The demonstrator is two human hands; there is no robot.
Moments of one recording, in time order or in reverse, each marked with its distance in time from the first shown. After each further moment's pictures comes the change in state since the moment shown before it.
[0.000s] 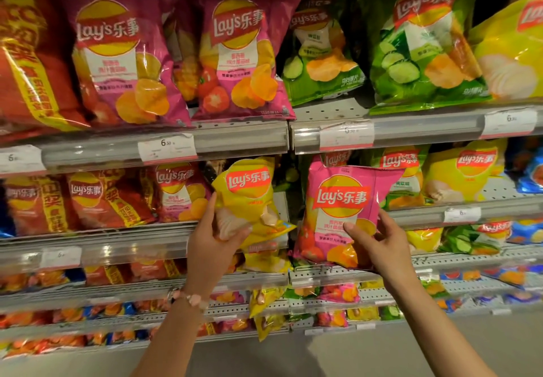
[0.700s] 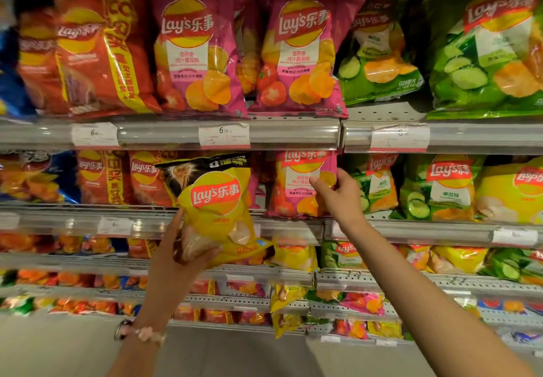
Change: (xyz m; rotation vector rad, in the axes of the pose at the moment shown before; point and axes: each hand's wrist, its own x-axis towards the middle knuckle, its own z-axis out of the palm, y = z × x) left_hand -0.048 -0.030 -0.110 -0.079 0.125 -0.149; right_hand 0.054 -0.043 0.133 -0.120 -0.154 -0.125
